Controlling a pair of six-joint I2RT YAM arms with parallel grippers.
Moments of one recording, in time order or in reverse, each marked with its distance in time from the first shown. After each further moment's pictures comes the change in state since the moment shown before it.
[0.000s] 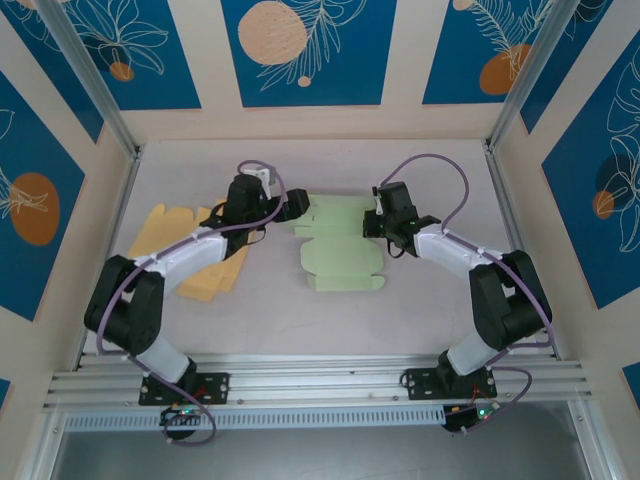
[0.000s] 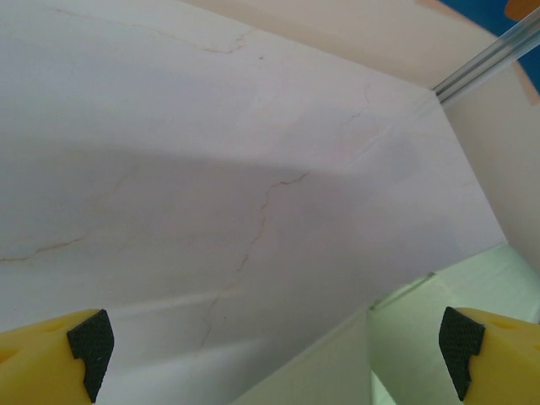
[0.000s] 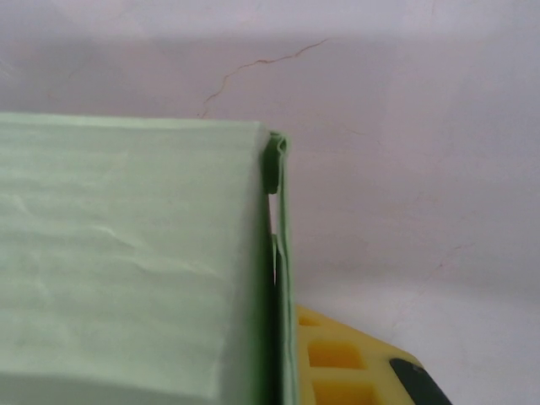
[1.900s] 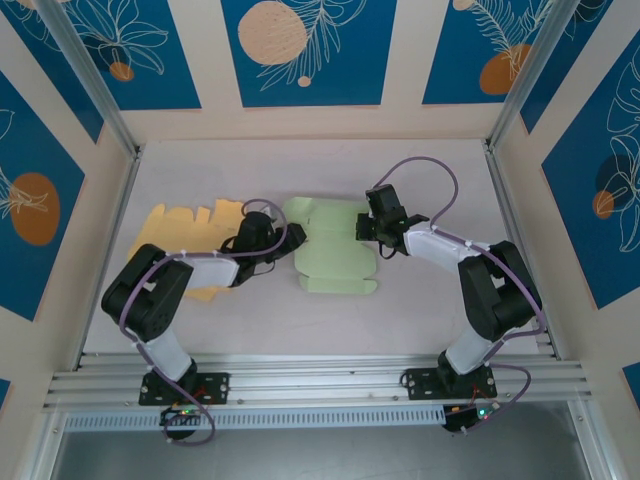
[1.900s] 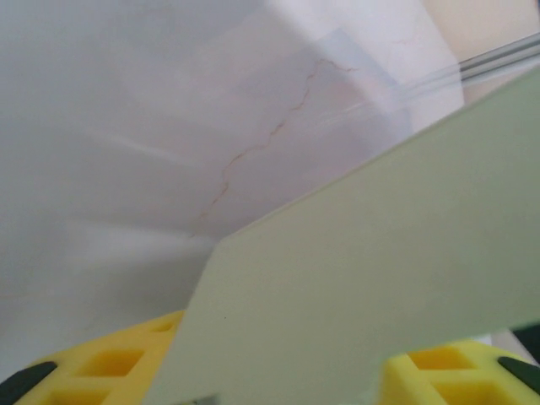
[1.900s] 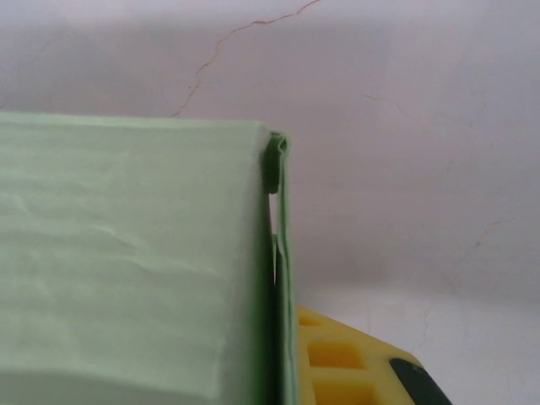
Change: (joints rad) left arm -0.056 0.098 -0.281 0.338 0.056 -0.378; right arm 0.047 0.069 0.034 -0.025 0.046 0.073
